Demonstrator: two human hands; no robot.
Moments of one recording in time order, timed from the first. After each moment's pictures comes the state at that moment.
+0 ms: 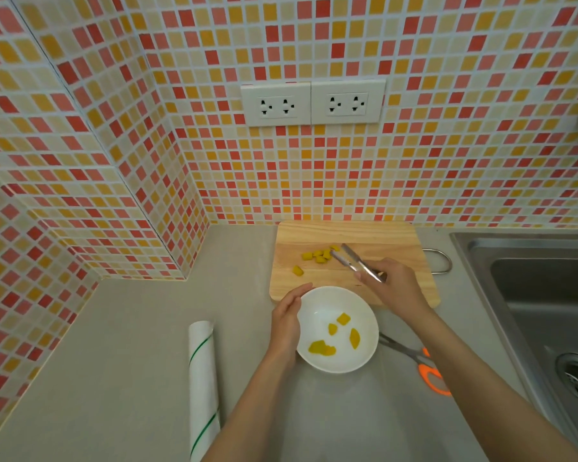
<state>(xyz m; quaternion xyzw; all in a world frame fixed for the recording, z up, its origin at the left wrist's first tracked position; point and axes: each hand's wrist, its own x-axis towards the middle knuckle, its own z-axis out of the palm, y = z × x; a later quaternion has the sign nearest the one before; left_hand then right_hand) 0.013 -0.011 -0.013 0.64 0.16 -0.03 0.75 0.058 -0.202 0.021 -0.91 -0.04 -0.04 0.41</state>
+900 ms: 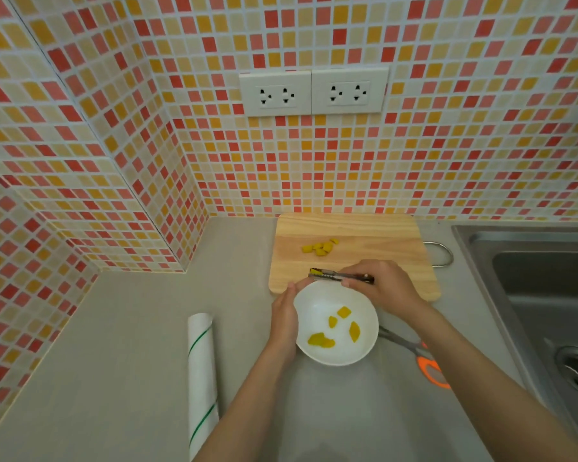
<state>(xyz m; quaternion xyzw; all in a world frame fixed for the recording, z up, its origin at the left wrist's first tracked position) 0.021 -0.012 -0.021 0.61 0.20 -0.05 0.76 0.062 -0.199 0.013 -0.93 -0.16 0.00 0.34</state>
